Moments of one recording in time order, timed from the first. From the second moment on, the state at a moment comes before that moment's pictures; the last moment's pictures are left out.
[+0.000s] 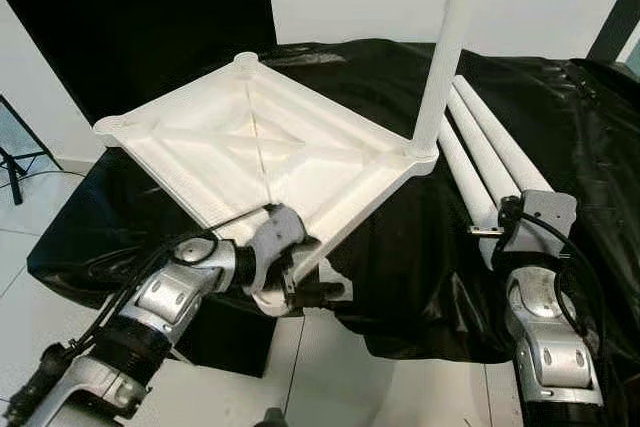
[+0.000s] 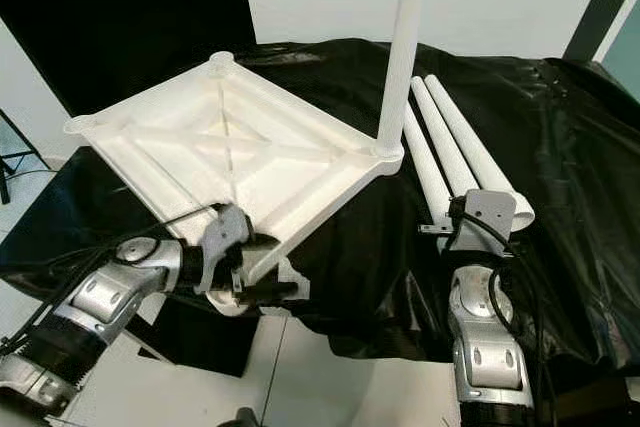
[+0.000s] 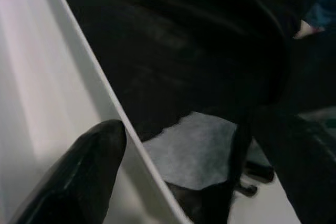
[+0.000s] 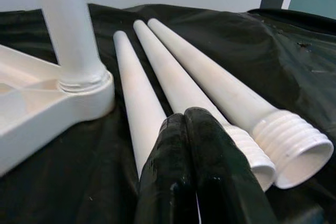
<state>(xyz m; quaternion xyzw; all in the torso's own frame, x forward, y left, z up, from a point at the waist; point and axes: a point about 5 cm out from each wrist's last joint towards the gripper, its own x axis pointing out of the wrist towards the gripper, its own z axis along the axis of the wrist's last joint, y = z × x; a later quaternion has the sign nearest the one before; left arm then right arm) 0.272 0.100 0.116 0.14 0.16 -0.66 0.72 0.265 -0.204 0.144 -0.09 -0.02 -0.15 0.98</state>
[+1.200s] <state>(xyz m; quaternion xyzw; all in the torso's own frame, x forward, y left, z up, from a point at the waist) 0.322 0.014 0.129 0.09 0.07 -0.54 0.83 0.280 -0.178 0.128 -0.05 0.05 -0.03 1.00</state>
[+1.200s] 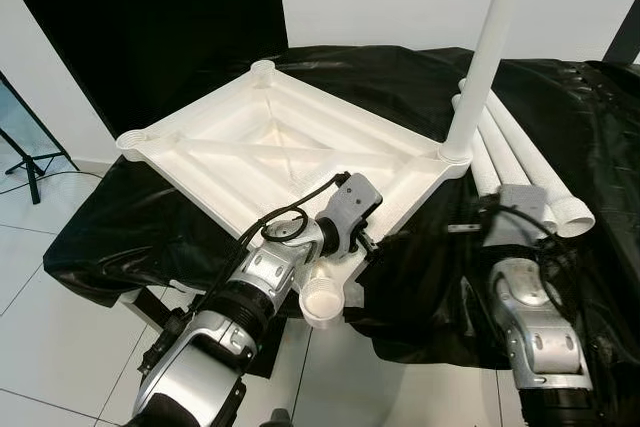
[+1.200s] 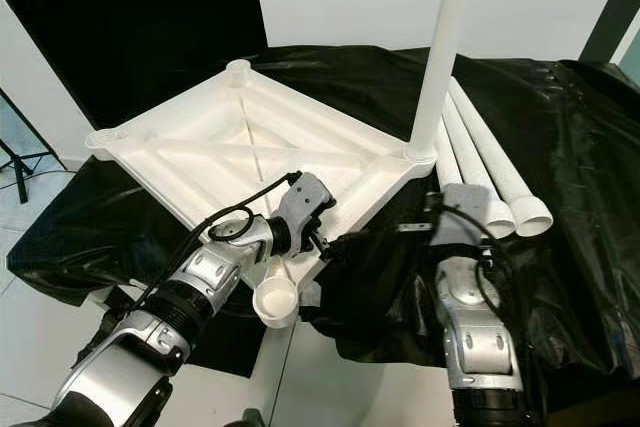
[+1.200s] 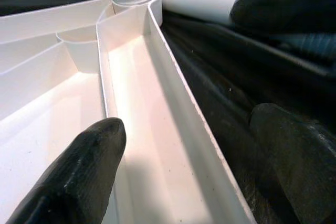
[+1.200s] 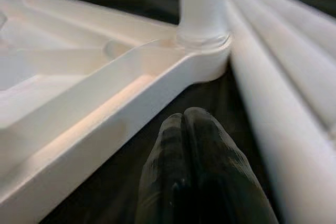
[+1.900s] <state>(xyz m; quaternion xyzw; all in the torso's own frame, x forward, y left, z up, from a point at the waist) 0.310 0.018 0.115 0.10 0.11 -0.55 0.82 0.344 -0.171 0.127 -0.10 0.10 0.07 0.99</state>
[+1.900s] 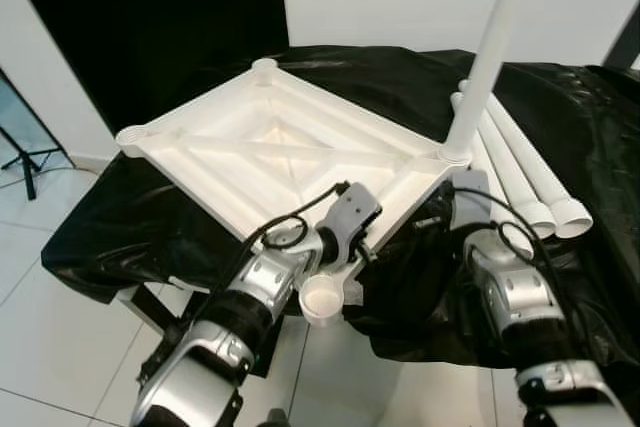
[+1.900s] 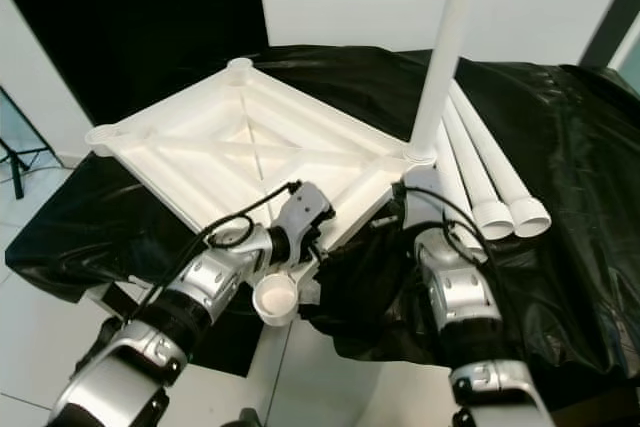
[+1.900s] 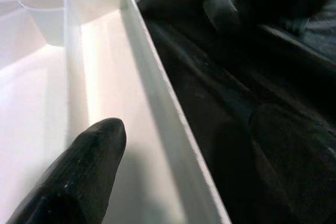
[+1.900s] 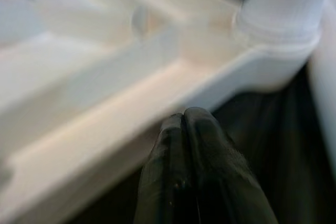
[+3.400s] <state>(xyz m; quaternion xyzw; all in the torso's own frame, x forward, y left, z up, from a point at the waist) 0.294 0.123 0.132 0.08 0.09 -0.51 0.85 0.304 -0.184 0.116 -0.05 0.06 0.01 1.00</state>
